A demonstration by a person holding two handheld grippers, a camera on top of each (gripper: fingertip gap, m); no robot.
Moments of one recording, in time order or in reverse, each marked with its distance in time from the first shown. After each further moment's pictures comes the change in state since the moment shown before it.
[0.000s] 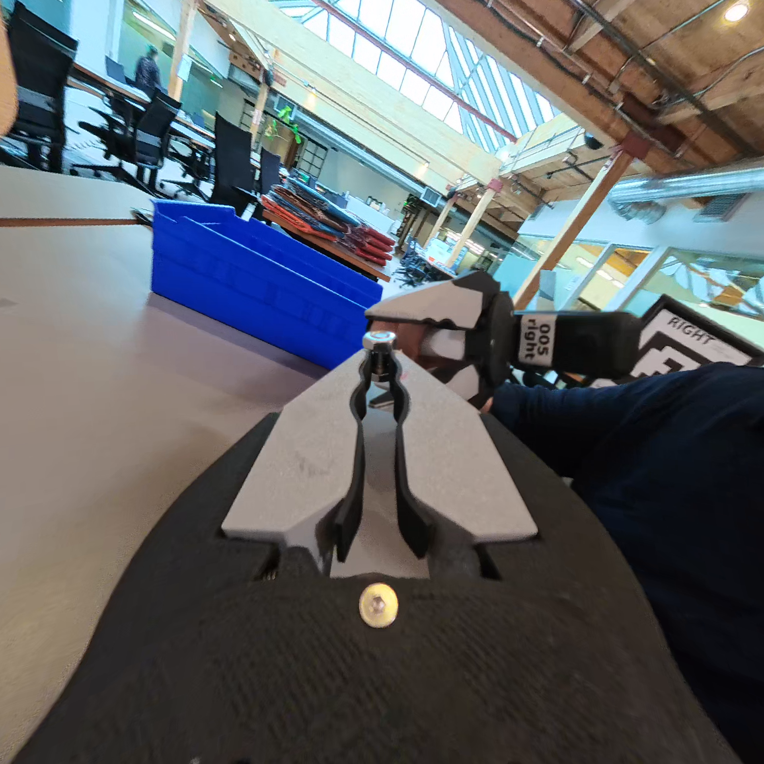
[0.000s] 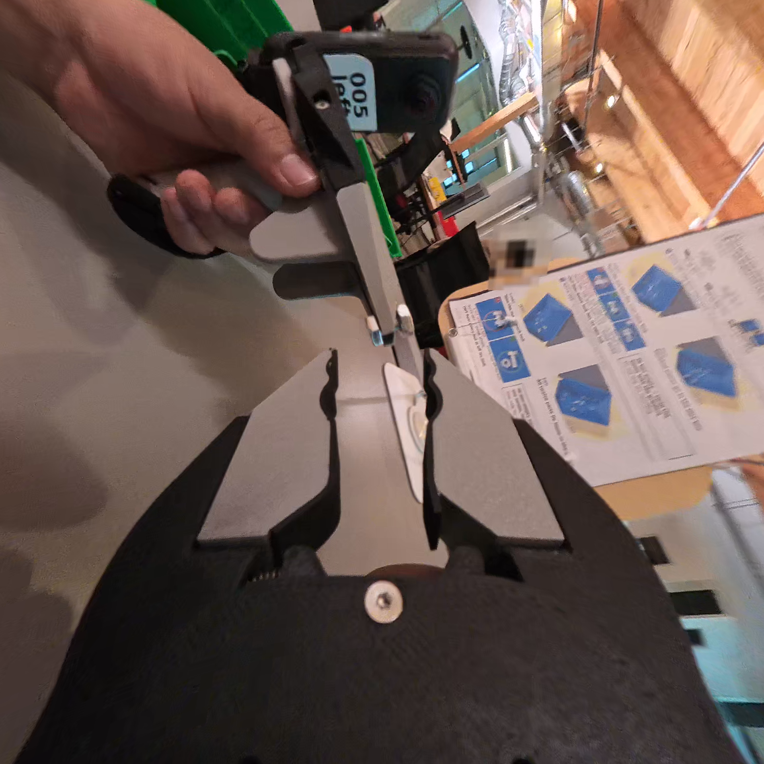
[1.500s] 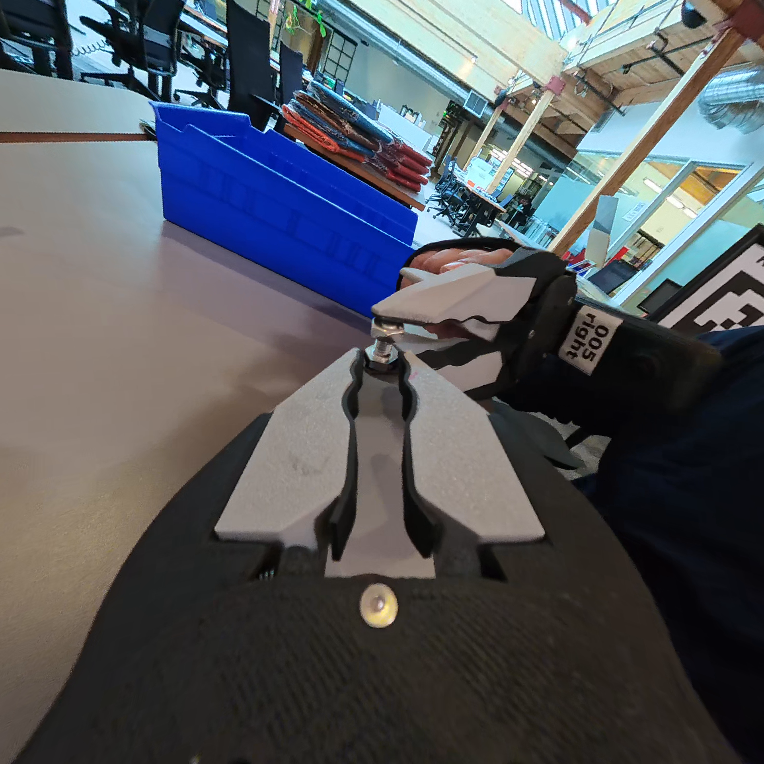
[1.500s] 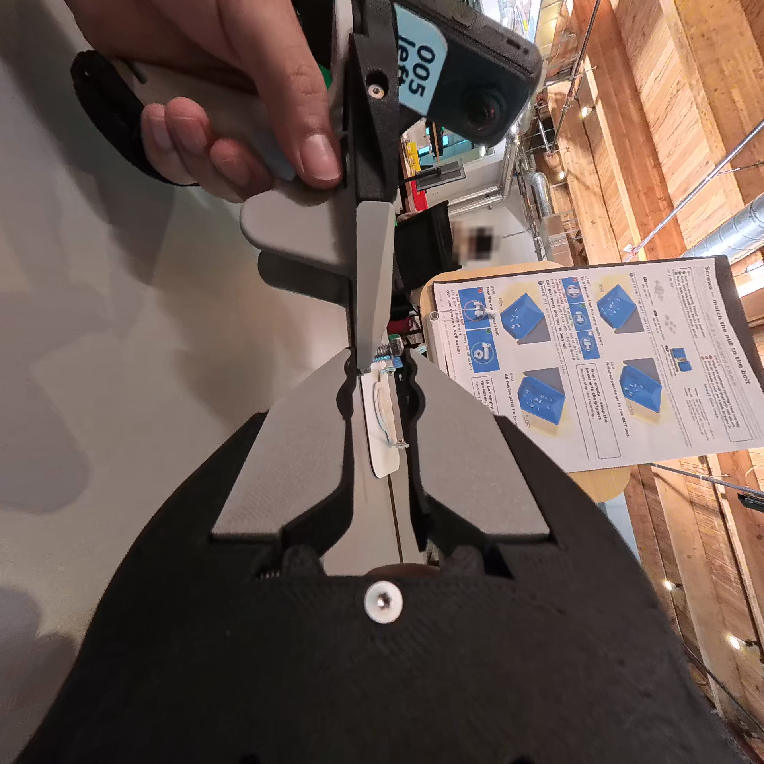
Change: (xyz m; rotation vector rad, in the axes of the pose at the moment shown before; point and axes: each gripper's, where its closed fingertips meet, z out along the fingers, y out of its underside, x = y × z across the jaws) left arm -0.017 0.035 0.008 -0.186 -0.087 0.019; right arm -0.017 0.013 0.006 -0.097 0.076 -0.213
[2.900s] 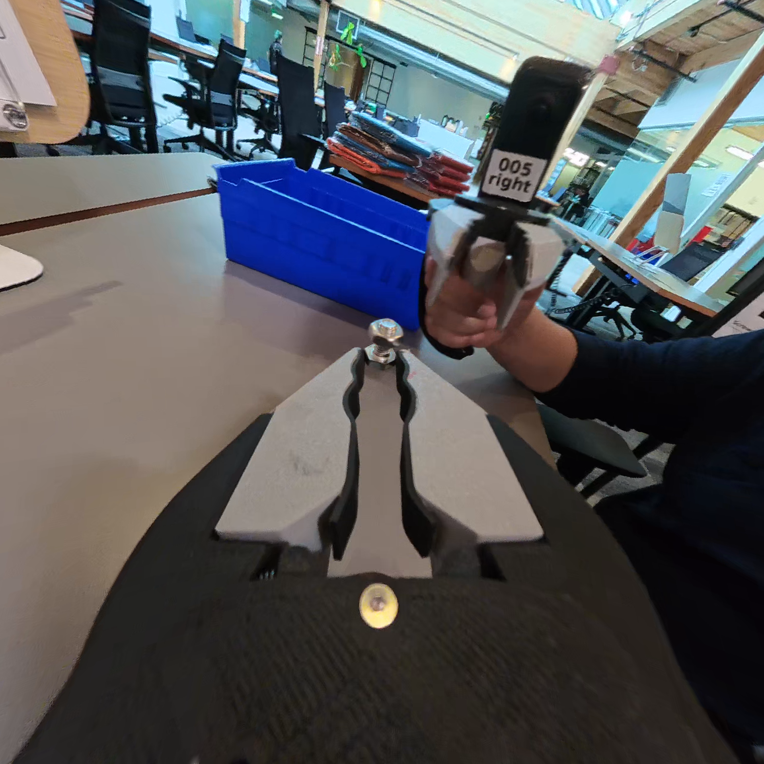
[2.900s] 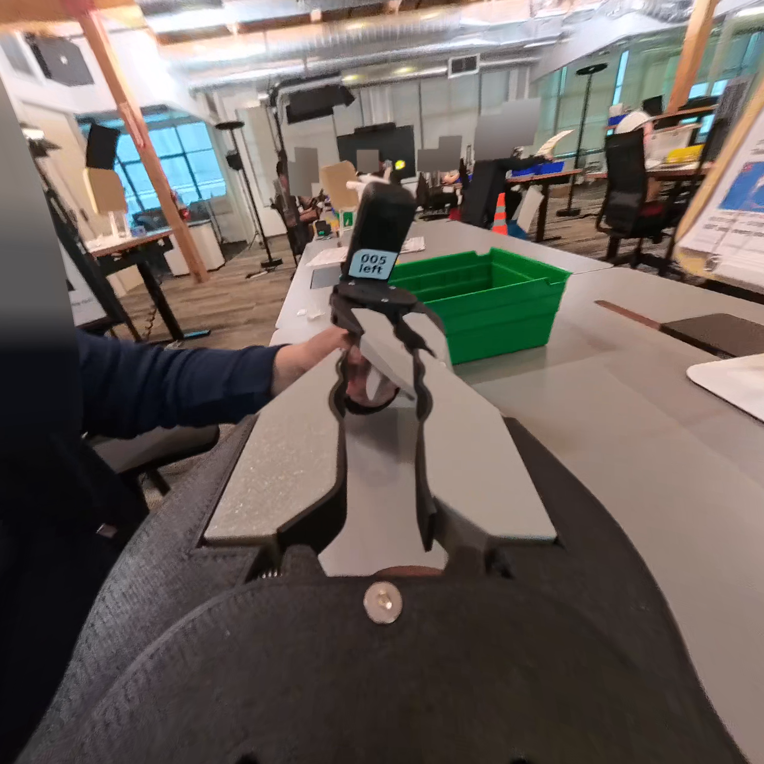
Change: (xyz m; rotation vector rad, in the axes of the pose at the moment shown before) left arm -0.007 -0.013 -0.013 0.033 -0.112 0.129; right arm 0.043 -0.018 -0.037 0.519 -0.571 1.322
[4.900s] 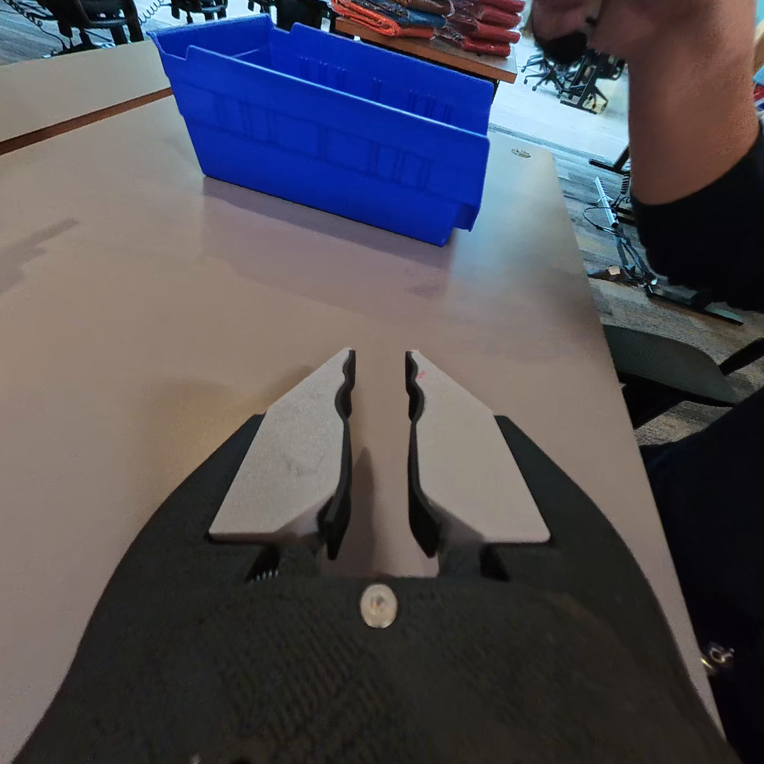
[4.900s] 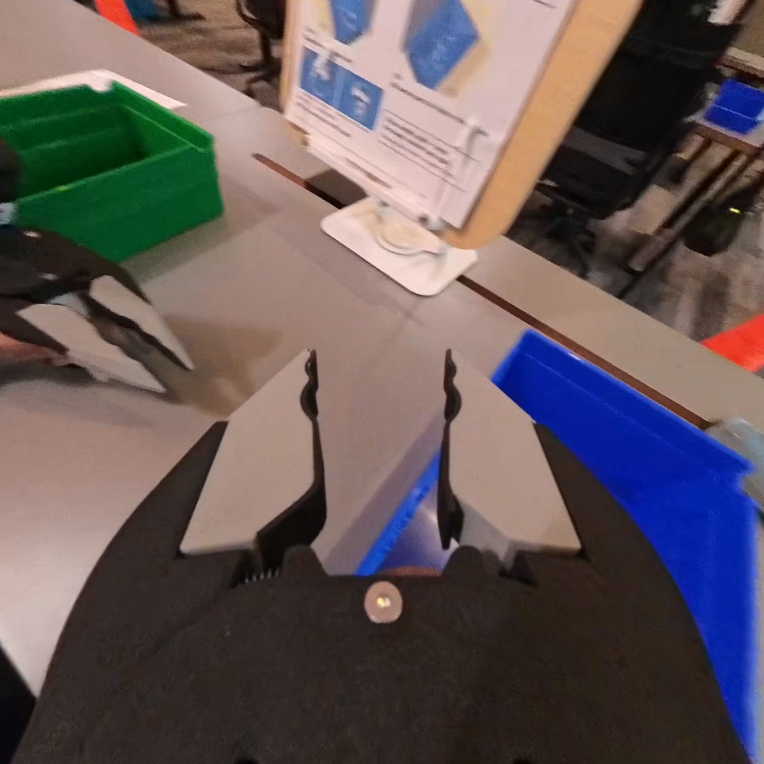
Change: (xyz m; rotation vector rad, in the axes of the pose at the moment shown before) left arm -0.002 0.054 0.034 -0.234 -0.072 0.123; right arm 0.094 -0.056 -0.157 -0.430 0.818 -0.111
